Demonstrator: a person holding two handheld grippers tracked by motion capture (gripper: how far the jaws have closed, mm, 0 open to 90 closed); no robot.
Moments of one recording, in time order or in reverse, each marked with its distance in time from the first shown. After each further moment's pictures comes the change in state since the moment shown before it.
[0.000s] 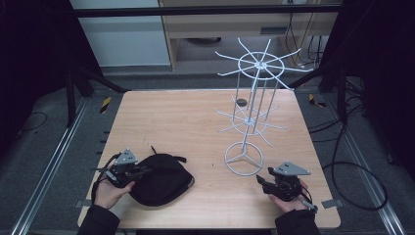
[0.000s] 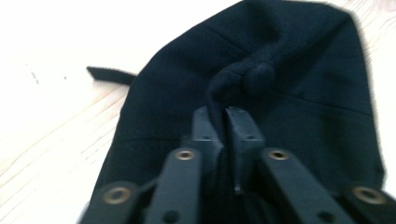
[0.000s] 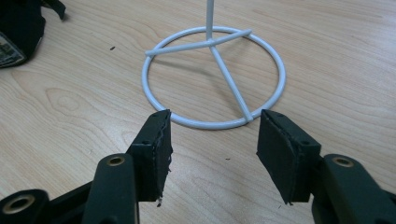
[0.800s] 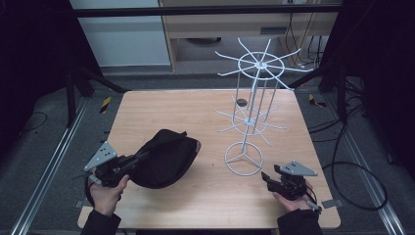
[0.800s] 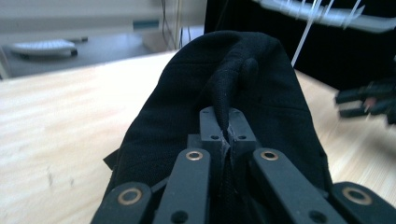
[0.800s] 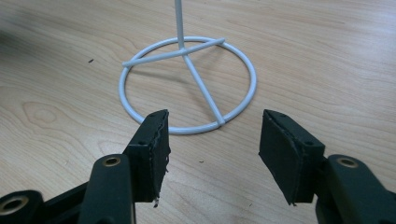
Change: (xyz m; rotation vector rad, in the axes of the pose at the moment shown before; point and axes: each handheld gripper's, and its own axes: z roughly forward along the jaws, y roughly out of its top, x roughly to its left) left arm -0.037 0.038 -0.059 -0.483 0.022 -0.115; right arm -0.012 -0.004 -0.006 -0.048 -0.053 0.033
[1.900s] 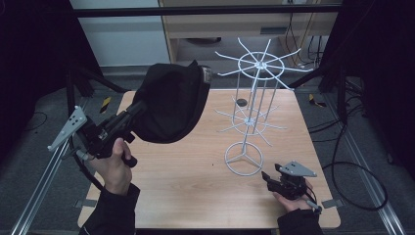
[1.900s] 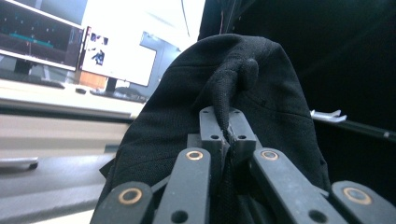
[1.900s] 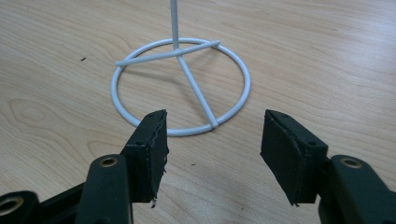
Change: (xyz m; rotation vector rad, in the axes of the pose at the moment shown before) left arm -0.043 0.116 -0.005 -0.510 -0.097 -0.103; right arm -0.001 -0.001 0.002 -0.011 -0.019 -0.033
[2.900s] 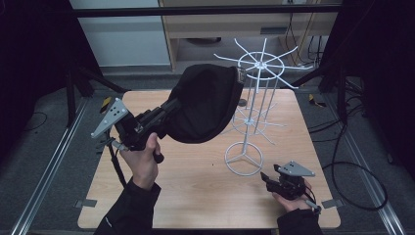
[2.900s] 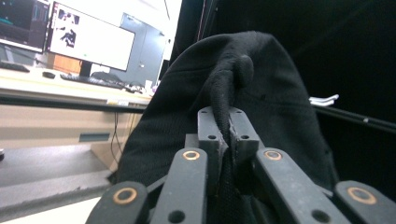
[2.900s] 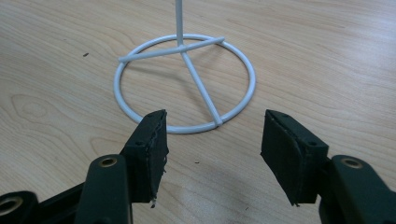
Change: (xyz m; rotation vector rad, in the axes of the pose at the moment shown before) left arm -0.021 -0.031 0.050 0.115 -0.055 -0.004; right arm 0.001 -0.001 0.002 0.012 0.010 -0.009
